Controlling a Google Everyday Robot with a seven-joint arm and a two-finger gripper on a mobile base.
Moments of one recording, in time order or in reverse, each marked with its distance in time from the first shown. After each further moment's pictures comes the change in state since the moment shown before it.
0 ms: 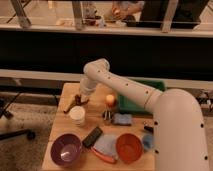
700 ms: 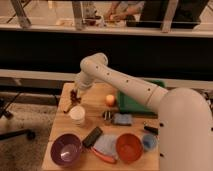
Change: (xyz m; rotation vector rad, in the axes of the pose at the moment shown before) arm -0.033 -0.018 -0.043 0.066 -0.019 -0.048
